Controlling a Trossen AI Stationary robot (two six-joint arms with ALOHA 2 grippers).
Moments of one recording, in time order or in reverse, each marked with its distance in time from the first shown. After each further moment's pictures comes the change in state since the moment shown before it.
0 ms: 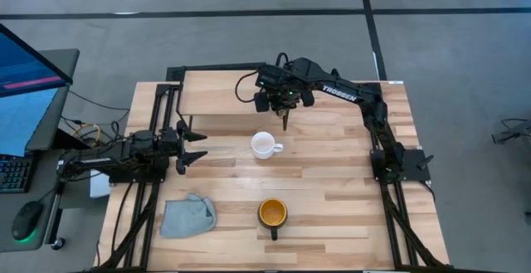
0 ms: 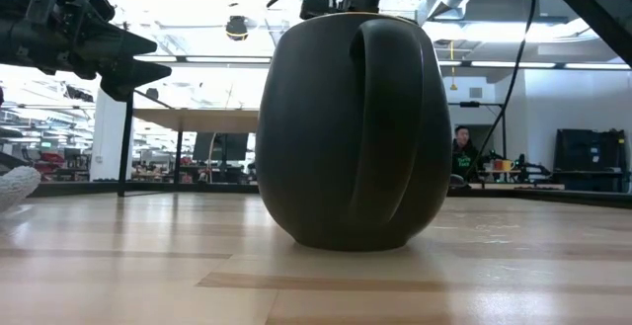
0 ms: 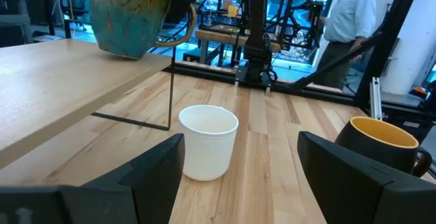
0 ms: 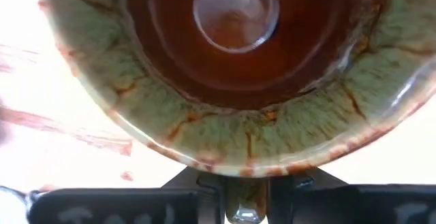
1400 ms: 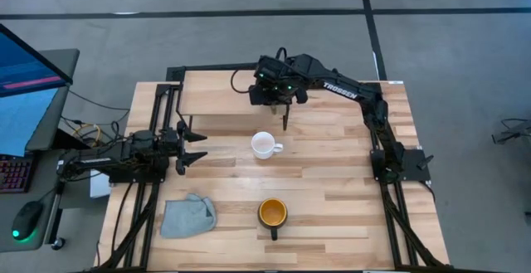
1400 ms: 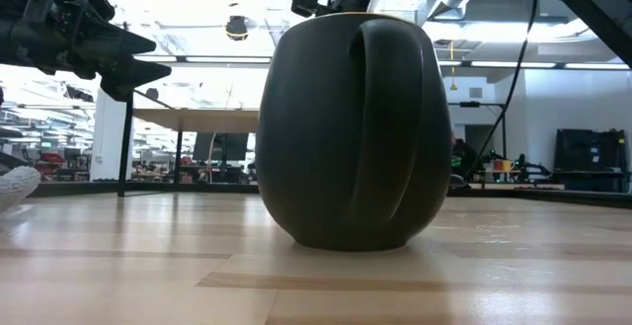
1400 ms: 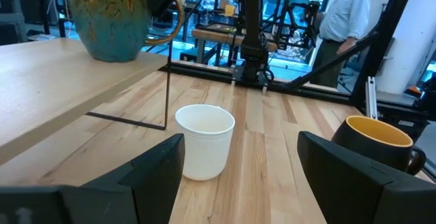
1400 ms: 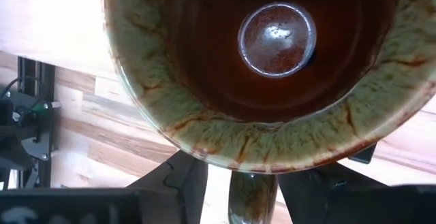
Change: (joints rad) left arm 0.000 0.000 0.000 -0.003 0.017 0.000; right arm -0.035 -0.001 0.000 0.132 -0.053 -0.002
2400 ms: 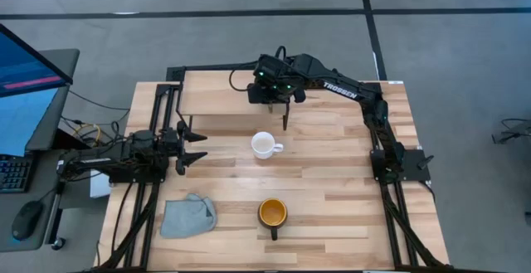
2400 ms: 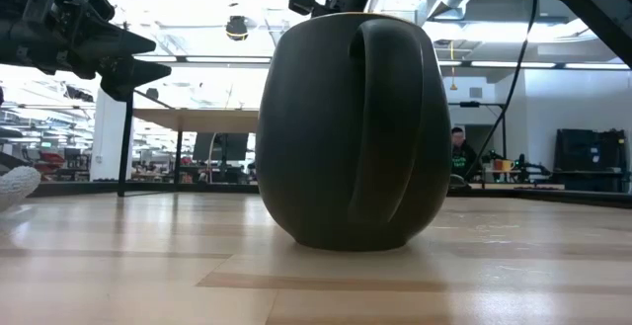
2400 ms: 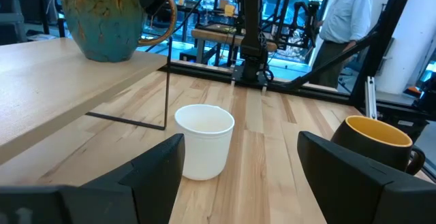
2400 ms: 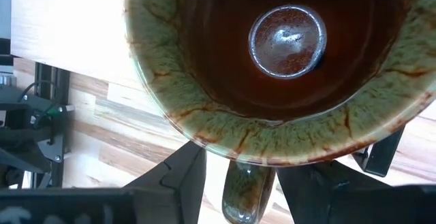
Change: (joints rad) left arm 0.000 0.000 0.000 0.000 0.001 0.000; right arm -0.005 0.000 0.000 0.040 -0.002 -0.010
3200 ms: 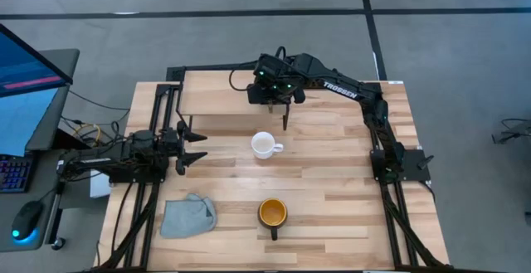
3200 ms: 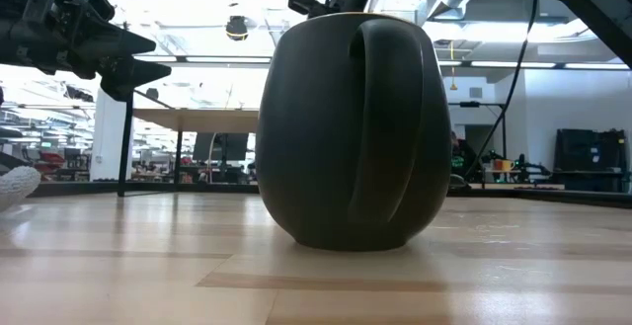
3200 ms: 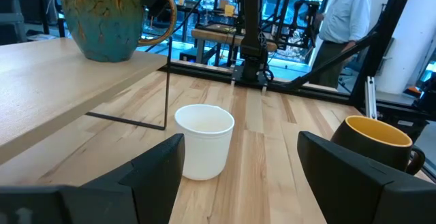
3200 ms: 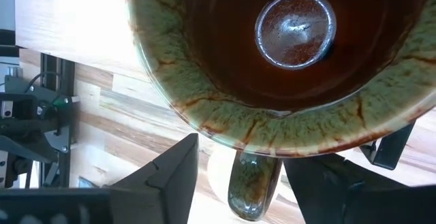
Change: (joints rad) left arm 0.000 0.000 0.000 0.000 0.000 0.000; right arm 0.000 0.000 0.000 0.000 -0.043 0.002
